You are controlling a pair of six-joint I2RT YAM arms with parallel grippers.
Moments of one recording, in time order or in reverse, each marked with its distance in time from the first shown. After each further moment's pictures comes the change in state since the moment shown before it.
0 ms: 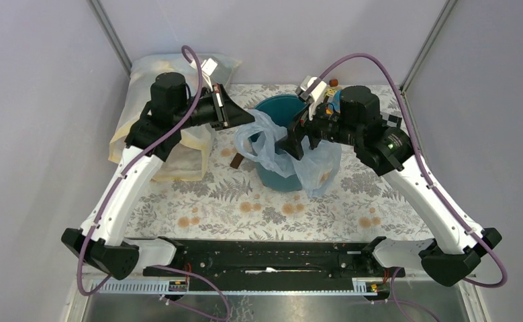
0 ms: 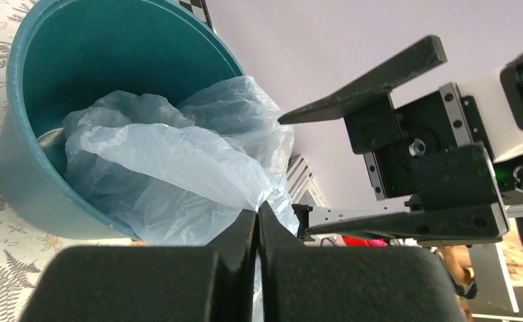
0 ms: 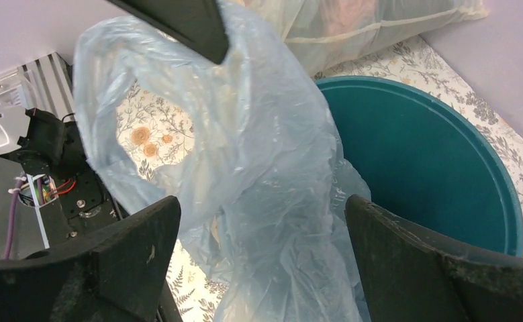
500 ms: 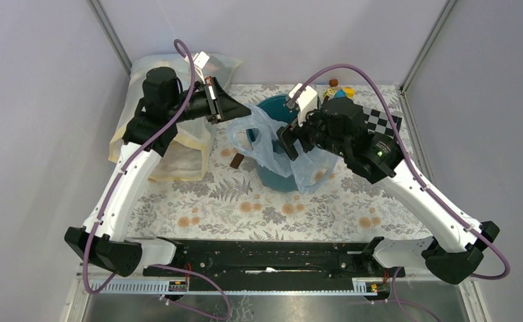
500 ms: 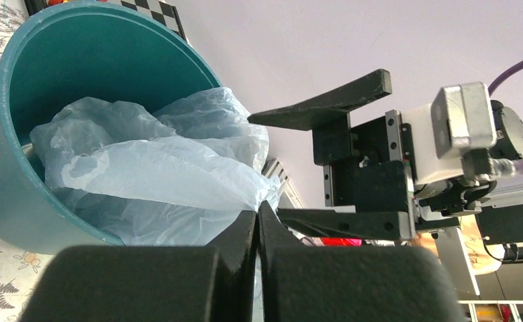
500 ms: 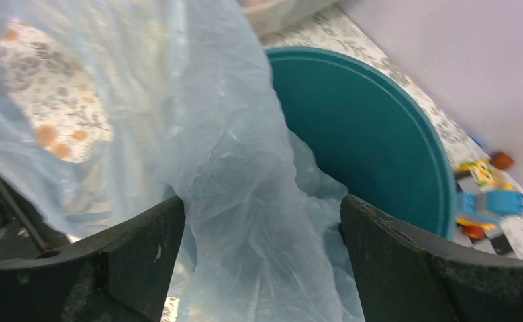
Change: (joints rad) left arm 0.099 0.032 0.000 0.106 0.151 -0.090; right arm 0.138 -0.002 -0.041 0.012 0.349 -0.055
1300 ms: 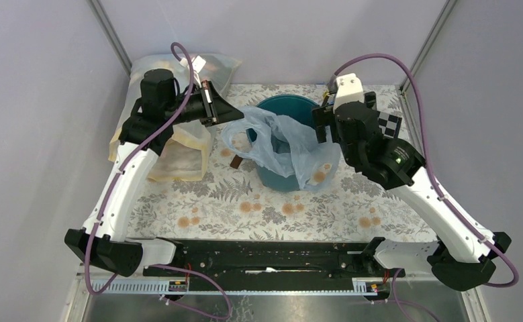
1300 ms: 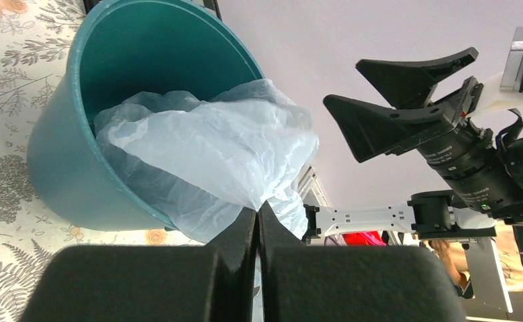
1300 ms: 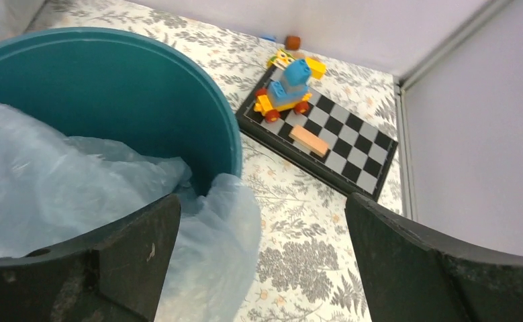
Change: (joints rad) left arm 0.043 -0.002 0.000 -0.107 -0.018 0.100; right arm 0.008 -0.057 0.026 -0.129 0.731 0.172
